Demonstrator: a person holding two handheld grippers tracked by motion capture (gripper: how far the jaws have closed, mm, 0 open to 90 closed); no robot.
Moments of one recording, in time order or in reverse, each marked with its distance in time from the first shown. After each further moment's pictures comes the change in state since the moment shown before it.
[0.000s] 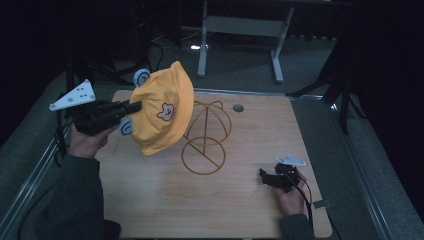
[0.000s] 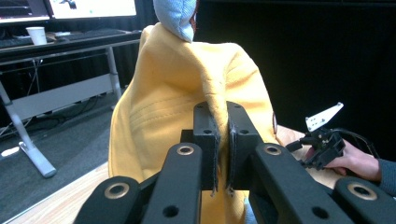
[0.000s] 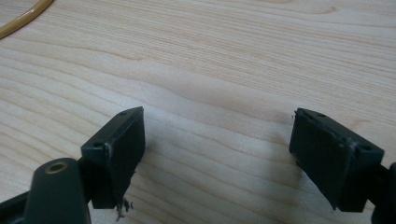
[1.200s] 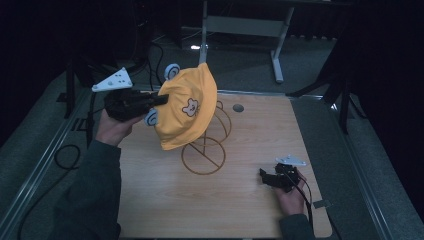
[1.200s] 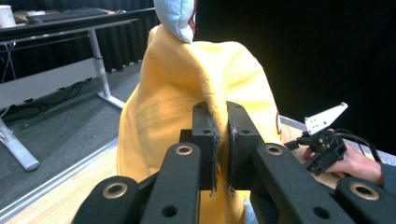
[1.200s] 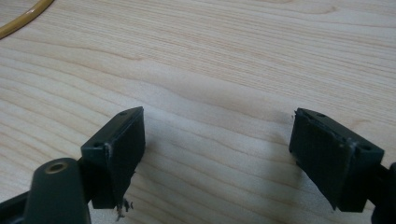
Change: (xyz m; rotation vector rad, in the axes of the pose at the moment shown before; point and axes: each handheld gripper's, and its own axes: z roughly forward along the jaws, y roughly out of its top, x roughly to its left) left arm -0.004 0.024 0.067 0.091 -0.041 -0.013; right arm 0.000 0.000 0.000 0.000 0.000 0.000
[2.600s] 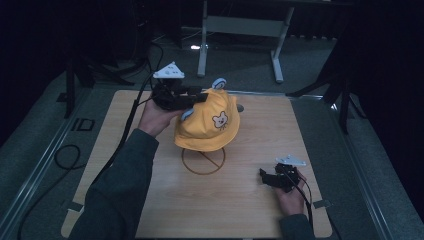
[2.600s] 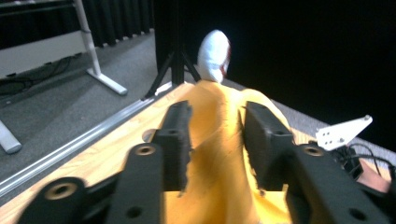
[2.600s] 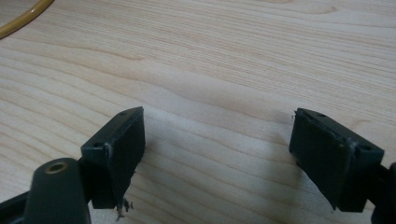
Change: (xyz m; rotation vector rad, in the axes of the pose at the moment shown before) left arm -0.016 0.023 0.088 0.099 0.003 -0.045; right arm 0.000 0.000 0.000 0.000 -0.001 -0.001
